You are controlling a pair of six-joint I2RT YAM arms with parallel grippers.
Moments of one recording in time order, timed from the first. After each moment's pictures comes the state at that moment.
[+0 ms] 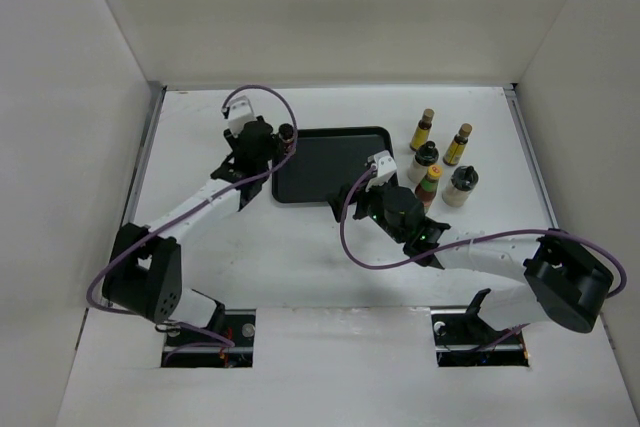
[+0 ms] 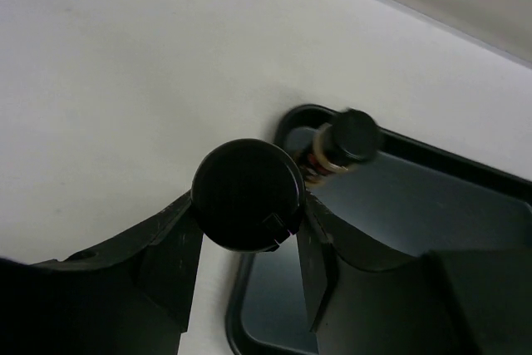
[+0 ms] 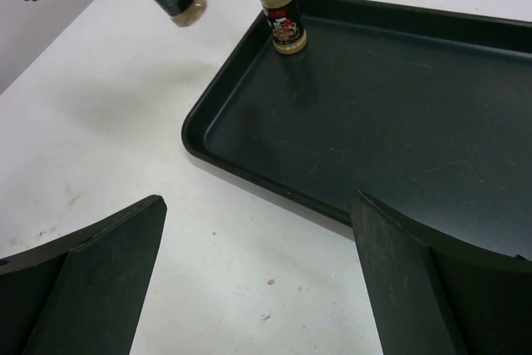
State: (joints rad) left arm -0.41 1.43 0.93 0.06 -0.58 -0.52; right arm 0.89 1.35 0.59 0.61 0.27 0.31
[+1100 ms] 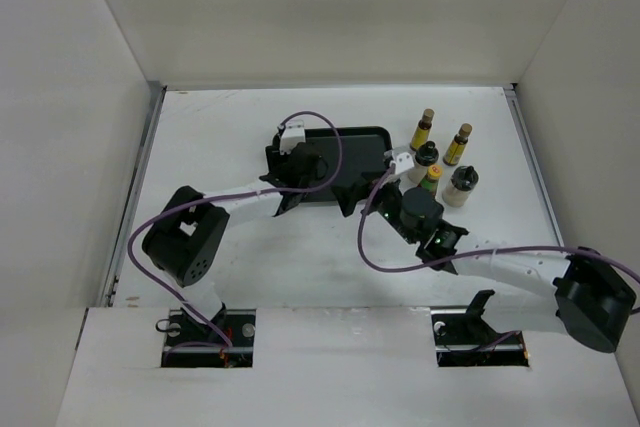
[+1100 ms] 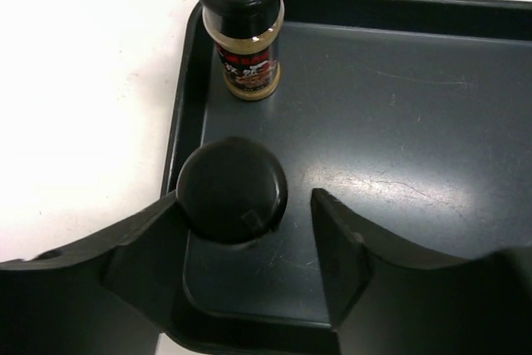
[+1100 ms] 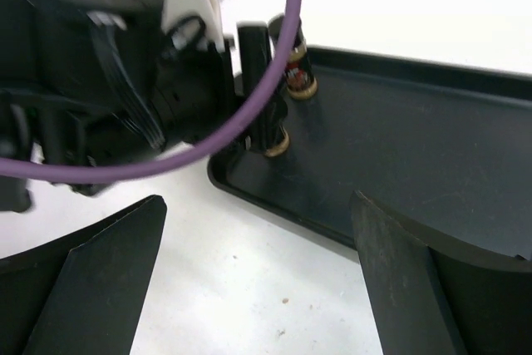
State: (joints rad) left arm -0.65 1.71 0.95 0.14 -0.68 -0.44; right arm 0.88 1.22 0.57 0.61 0.27 0.31
